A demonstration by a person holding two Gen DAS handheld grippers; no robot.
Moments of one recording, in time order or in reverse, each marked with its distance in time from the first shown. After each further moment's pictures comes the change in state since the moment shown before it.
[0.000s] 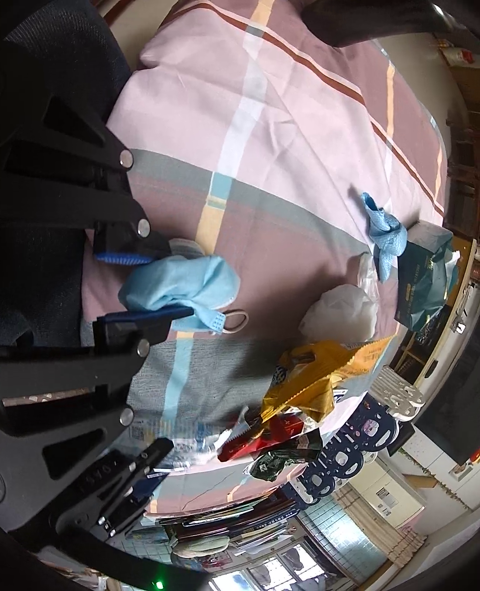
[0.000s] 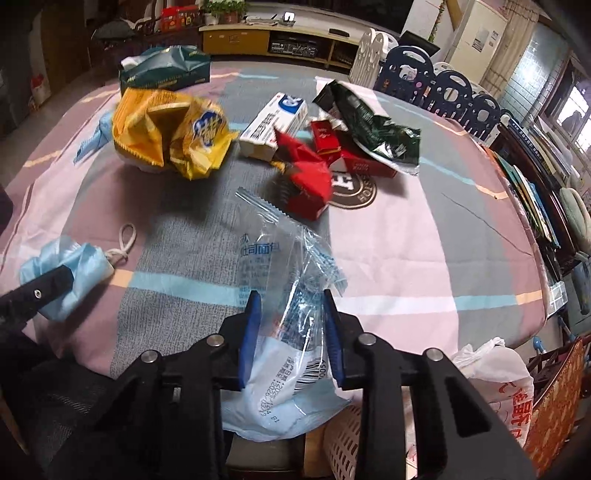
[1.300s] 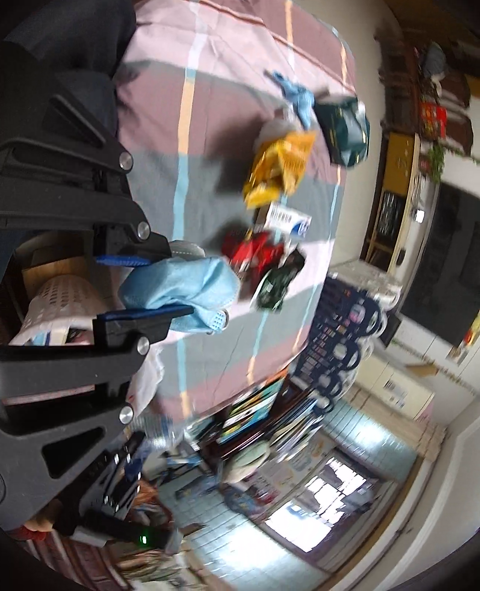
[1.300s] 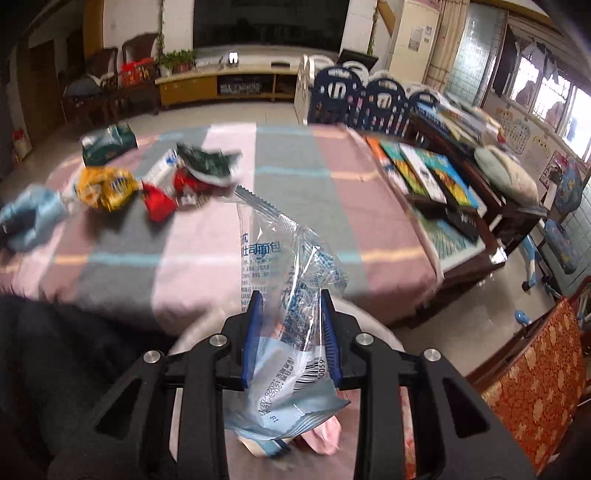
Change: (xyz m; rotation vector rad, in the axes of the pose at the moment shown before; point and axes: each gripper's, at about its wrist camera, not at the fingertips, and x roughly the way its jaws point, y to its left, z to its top) left arm -0.108 -0.152 -0.057 0.300 -0.133 -0.285; right arm -0.111 -0.196 -0.104 0.142 -0.048 -0.034
